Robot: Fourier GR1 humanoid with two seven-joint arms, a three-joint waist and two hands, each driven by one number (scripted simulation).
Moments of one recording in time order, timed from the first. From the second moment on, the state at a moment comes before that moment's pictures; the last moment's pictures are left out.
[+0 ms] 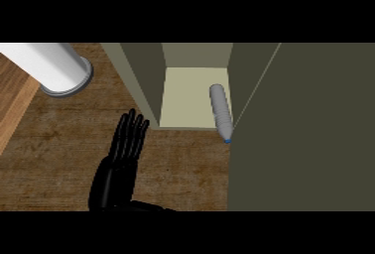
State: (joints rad) left arm -0.06 0.30 -0.63 -1.76 0.53 0.47 -0.41; right arm 0.87 -0.23 0.20 -2.42 -0.25 0.69 -0.09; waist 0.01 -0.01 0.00
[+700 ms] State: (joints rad) left arm 0.15 0.44 -0.52 -1.91 0.59 0.38 -0.47; right arm 0.73 -0.14 0.55 -2.49 0.02 0.54 0.12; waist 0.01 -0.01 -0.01
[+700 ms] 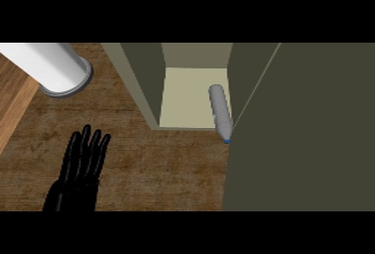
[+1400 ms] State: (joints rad) left arm 0.28 0.53 -0.42 -1.98 0.66 0.28 -0.50; right arm 0.34 -0.09 0.67 -2.46 0.09 0.50 0.36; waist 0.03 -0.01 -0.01
